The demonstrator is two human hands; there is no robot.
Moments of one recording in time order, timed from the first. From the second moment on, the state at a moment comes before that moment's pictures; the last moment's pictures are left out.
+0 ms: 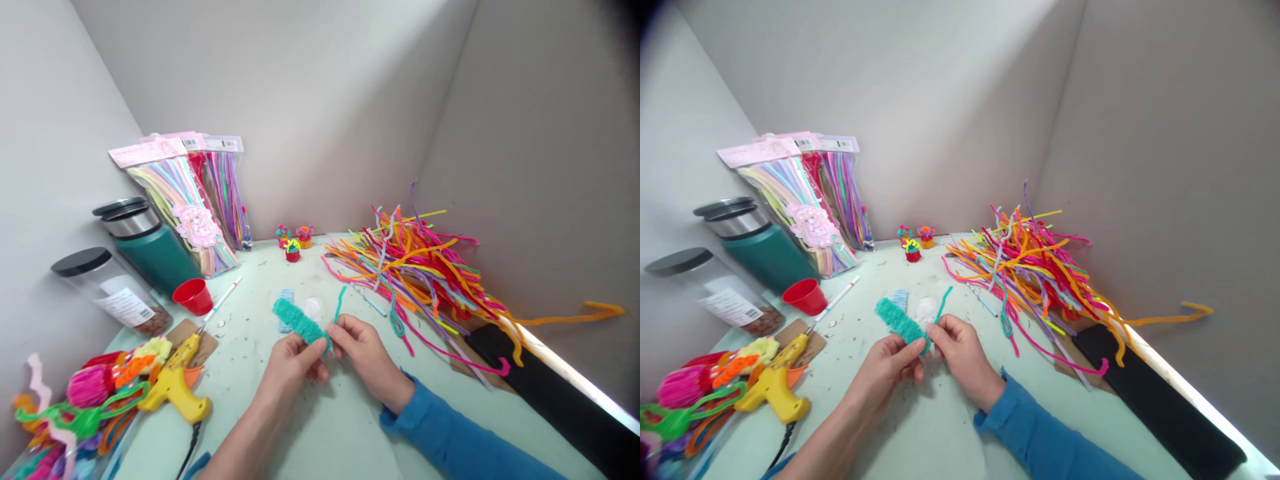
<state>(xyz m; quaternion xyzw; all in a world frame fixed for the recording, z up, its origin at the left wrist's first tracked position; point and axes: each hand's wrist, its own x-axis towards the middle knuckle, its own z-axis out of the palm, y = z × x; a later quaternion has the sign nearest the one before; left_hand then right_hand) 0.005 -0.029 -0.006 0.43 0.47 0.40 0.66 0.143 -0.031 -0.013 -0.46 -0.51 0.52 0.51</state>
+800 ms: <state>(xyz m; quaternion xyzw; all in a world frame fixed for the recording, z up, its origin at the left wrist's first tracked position) 0.002 -0.030 -0.001 0.39 0.45 0.42 0.69 0.147 -0.035 -0.016 -0.43 -0.68 0.22 0.55</state>
